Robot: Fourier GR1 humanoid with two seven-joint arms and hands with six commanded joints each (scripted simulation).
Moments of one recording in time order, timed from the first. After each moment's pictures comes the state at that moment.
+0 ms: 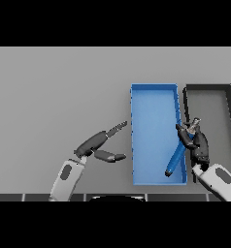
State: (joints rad) left arm -0.15 -0.03 -0.34 -1.64 -0.21 -0.47 0.11; right arm -0.16 -0.98 0.62 -1.92 -0.71 -0.90 0.59
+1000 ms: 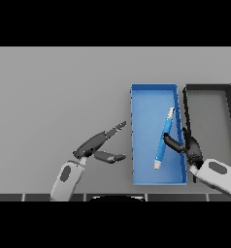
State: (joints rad) left arm -0.13 -0.03 -0.35 -1.66 -0.21 -0.46 0.12; right arm -0.54 -1.17 1.10 -1.86 -0.92 -0.88 0.61
